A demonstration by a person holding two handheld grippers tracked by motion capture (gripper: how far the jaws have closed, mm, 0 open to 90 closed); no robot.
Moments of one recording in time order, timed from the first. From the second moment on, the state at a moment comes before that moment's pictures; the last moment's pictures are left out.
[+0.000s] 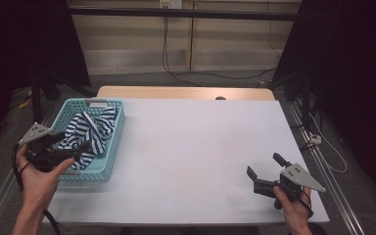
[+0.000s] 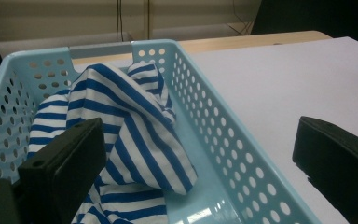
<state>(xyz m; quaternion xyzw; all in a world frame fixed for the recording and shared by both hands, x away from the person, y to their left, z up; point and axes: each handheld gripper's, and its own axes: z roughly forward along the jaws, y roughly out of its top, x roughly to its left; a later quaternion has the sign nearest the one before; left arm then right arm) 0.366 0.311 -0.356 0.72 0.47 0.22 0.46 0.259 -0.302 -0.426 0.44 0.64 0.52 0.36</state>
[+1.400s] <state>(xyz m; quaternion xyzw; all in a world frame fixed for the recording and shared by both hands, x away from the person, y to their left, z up) 0.479 0.308 -0.412 0.78 0.53 0.16 0.28 0.260 -0.299 -0.429 0.43 0.65 0.51 0.35</state>
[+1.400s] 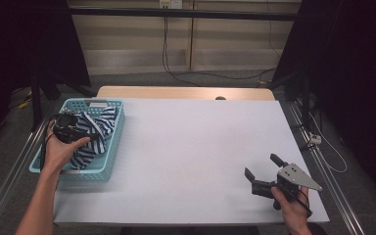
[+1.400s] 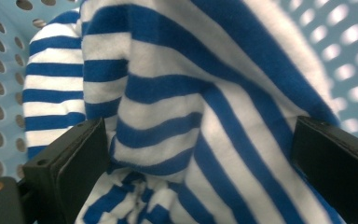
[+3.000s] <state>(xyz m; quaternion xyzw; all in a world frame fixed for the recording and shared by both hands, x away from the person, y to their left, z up) 0.495 0.305 -0.420 0.80 0.57 0.11 0.17 0.259 -0.298 -0.430 0.42 0.66 0.51 0.35</state>
